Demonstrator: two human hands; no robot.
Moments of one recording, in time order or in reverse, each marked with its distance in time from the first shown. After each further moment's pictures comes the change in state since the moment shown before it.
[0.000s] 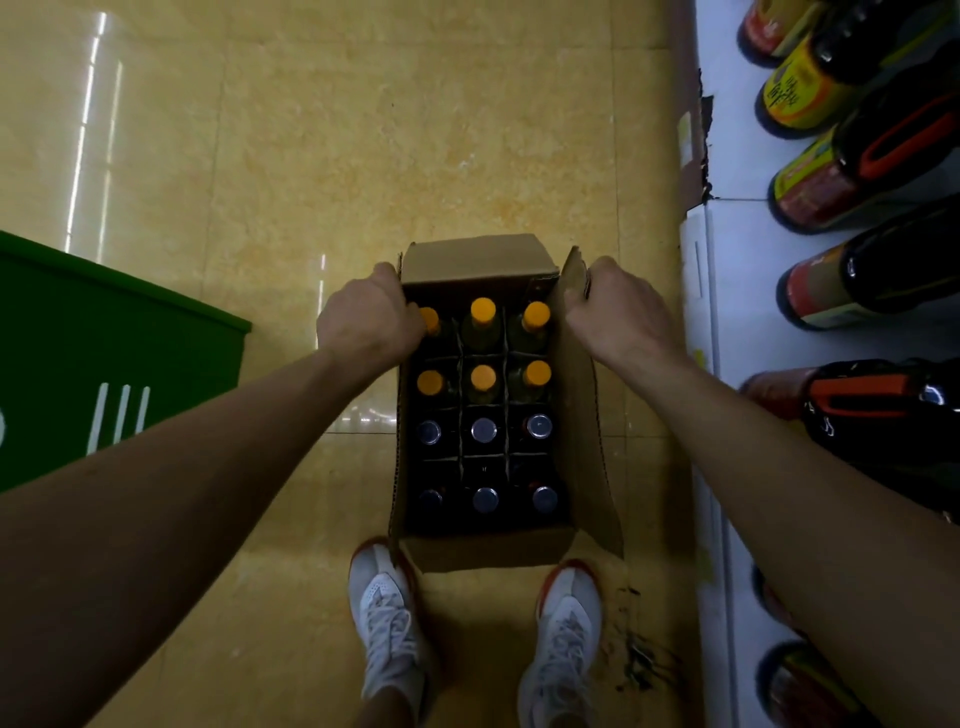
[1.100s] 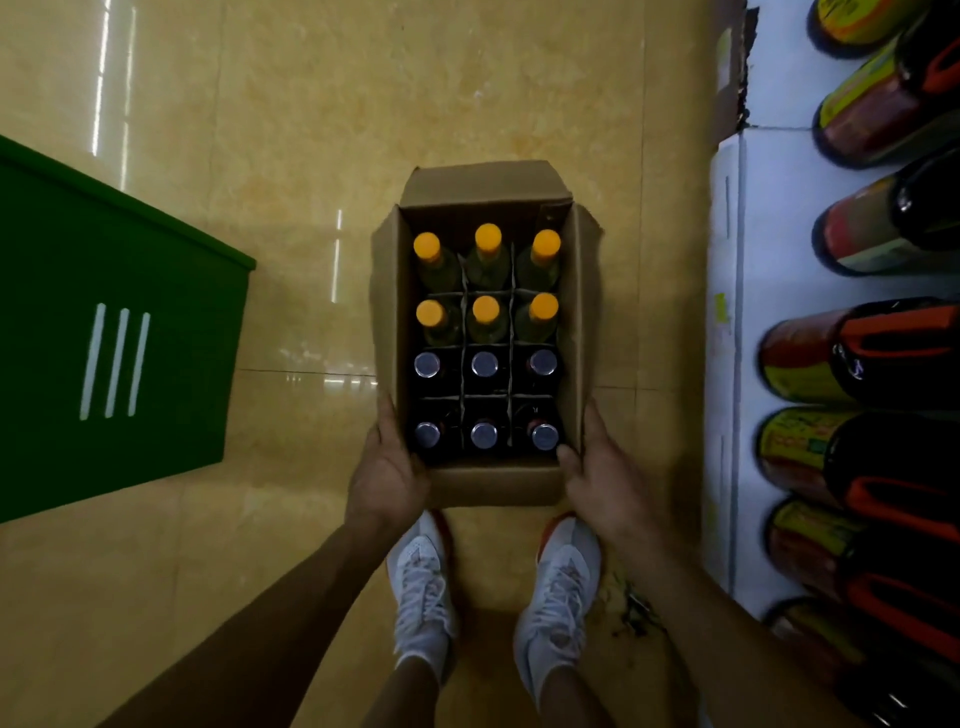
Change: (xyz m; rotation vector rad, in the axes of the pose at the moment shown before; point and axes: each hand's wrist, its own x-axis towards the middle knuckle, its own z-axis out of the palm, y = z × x) left_hand -0.154 -0.073 0.168 -0.417 -0.162 -0.122; right_hand -0.155 0.097 0.125 0.248 -0.429 0.167
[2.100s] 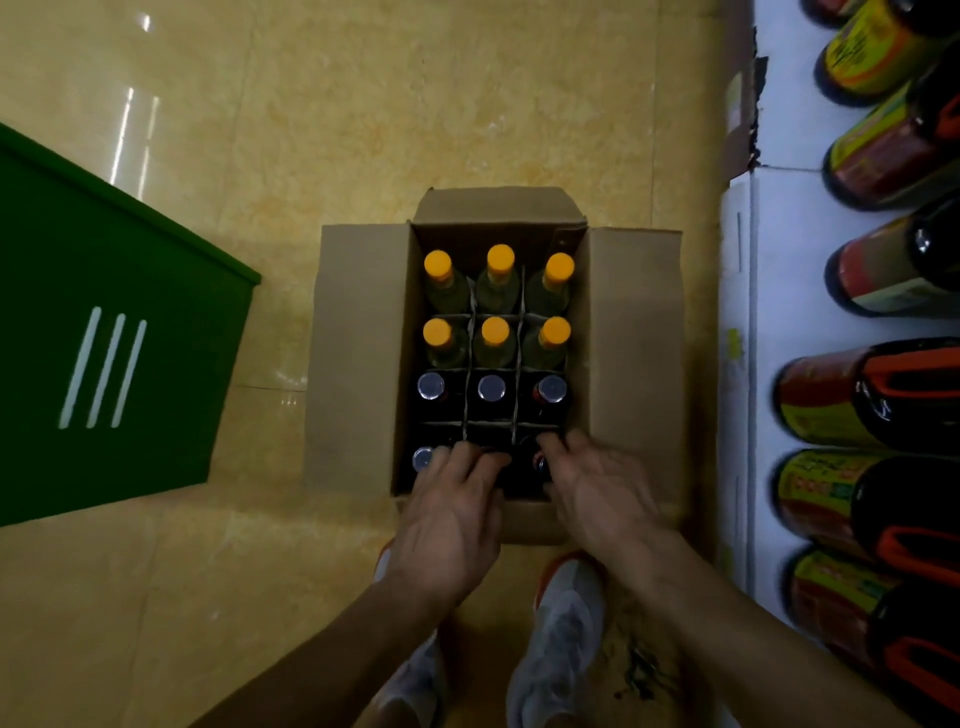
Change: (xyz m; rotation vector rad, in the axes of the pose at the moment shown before) left_hand -0.020 0.032 0.034 0.276 0.139 0.577; right_hand 0.019 -0.028 -0.004 -0.754 0.064 -0.406
